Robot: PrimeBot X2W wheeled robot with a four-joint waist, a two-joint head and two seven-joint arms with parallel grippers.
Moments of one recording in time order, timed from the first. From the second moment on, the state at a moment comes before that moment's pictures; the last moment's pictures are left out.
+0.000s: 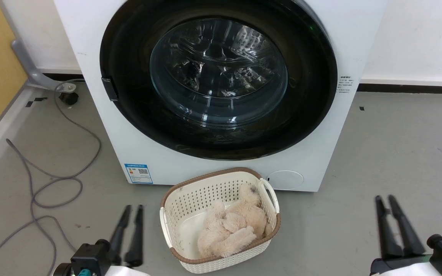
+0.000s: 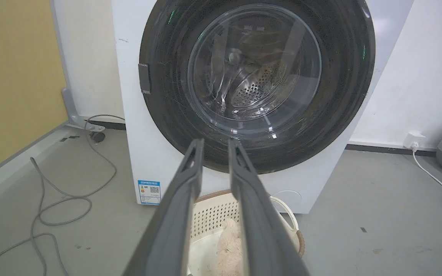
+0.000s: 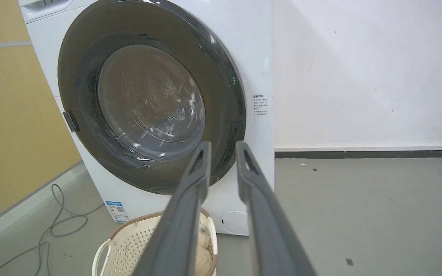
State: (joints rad) left arm 0.06 0.05 -0.05 0.11 -0.17 -0.07 -0.26; right arm 0.08 -0.07 -0.04 0.02 0.18 0.13 -0.26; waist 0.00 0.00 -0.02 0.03
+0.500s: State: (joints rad) left arm 0.06 0.05 -0.05 0.11 -0.16 -0.06 -0.23; right arm 0.08 -0.07 -0.03 0.02 0.17 0.13 -0.23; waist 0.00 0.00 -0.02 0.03
